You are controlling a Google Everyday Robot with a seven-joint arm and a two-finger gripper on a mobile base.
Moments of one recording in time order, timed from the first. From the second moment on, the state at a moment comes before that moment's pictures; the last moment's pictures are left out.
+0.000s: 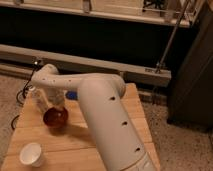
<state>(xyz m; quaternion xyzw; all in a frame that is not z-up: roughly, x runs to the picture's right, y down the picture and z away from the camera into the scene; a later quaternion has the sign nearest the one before) -0.250 0.102 0.886 -0.09 -0.36 -0.92 0.13</state>
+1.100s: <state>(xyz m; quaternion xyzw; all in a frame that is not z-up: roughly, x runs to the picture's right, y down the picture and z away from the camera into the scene) -0.091 0.188 0.781 -0.21 -0.39 -0.87 0.21</state>
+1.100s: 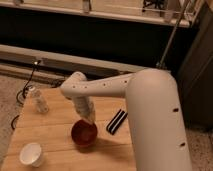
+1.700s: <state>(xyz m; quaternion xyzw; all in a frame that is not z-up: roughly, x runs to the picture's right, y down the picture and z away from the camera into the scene) -0.214 0.210 0.772 -0.09 -0.42 -0.90 0.10</state>
